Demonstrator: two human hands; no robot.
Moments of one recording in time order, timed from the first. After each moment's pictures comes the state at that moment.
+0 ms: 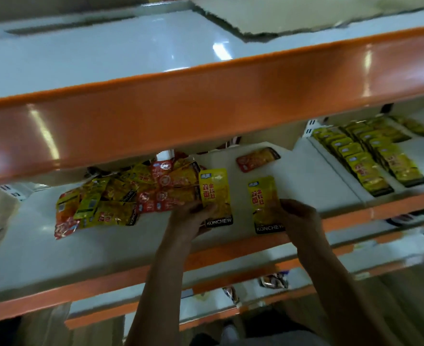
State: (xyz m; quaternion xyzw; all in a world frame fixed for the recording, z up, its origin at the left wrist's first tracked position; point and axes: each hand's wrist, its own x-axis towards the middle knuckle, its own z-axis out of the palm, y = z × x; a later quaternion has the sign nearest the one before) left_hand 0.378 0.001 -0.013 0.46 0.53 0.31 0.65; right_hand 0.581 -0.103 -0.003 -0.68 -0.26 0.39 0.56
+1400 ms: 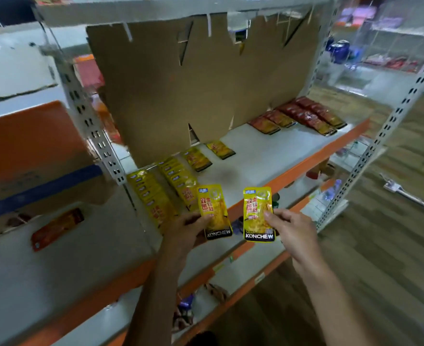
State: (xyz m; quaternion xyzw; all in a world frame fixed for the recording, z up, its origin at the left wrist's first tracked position) left_hand 0.837 -0.142 0.001 0.53 0.44 0.20 0.70; right_hand 0.989 -0.301 0.006 -0.73 -0.15 0.25 0.61
